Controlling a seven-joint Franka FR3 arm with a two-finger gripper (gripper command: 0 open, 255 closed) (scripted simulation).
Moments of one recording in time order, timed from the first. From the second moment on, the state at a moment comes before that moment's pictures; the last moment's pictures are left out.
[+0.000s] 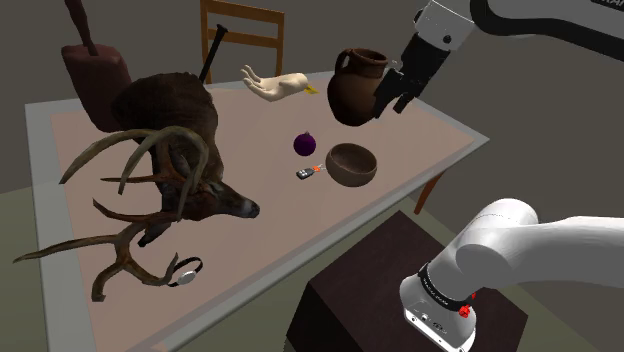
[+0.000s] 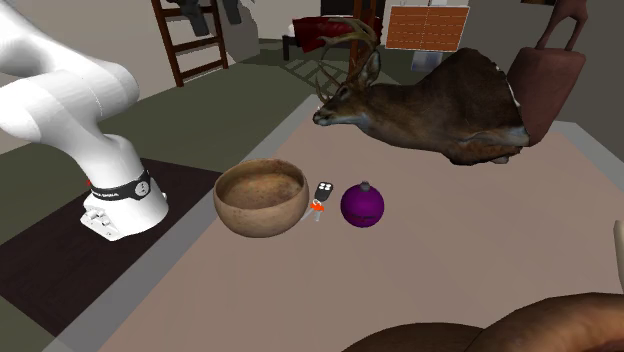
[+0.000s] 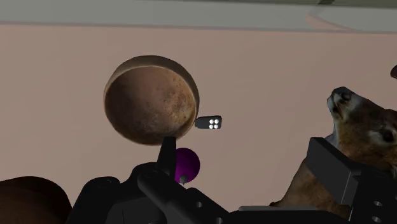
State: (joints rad) arm 0.01 -0.81 0.06 -2.34 0.11 1.68 0.08
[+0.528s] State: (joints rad) arm -0.05 -0.60 0.19 -2.29 0.05 1.81 0.23
